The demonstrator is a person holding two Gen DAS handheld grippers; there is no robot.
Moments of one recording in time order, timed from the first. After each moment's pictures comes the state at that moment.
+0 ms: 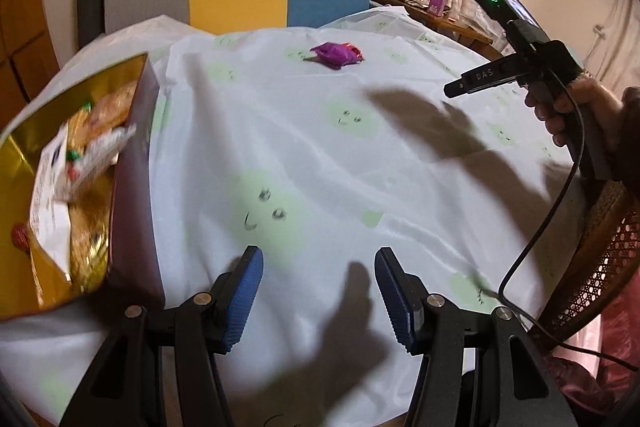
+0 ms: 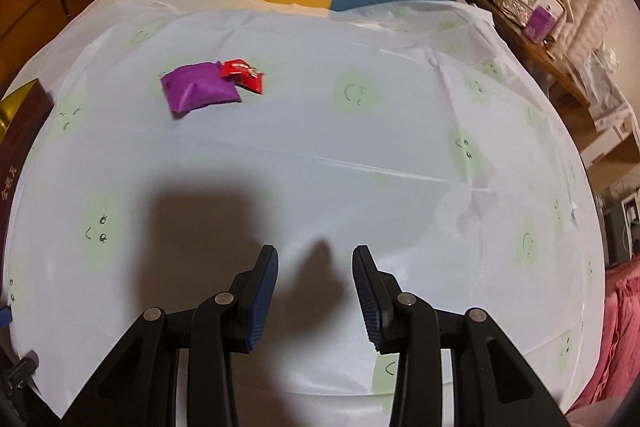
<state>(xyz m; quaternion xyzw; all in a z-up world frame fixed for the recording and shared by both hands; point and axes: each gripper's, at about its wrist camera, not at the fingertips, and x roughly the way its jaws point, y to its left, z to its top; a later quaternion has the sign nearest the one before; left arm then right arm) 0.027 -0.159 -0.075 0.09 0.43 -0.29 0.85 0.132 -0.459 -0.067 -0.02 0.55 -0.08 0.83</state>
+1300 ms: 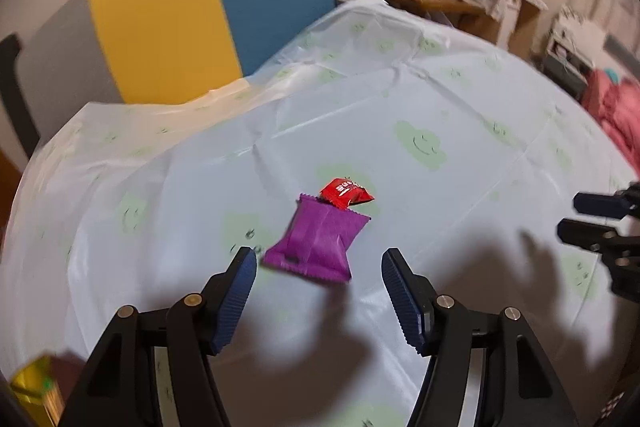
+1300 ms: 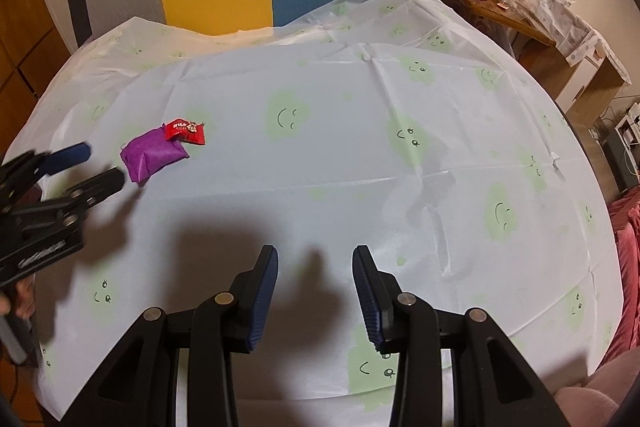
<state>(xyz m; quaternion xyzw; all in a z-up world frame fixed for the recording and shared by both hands) 0.245 -0.348 -0.055 0.21 0.41 -0.34 0.82 0.127 -0.504 -0.043 0.09 0.52 -0.14 0.84</state>
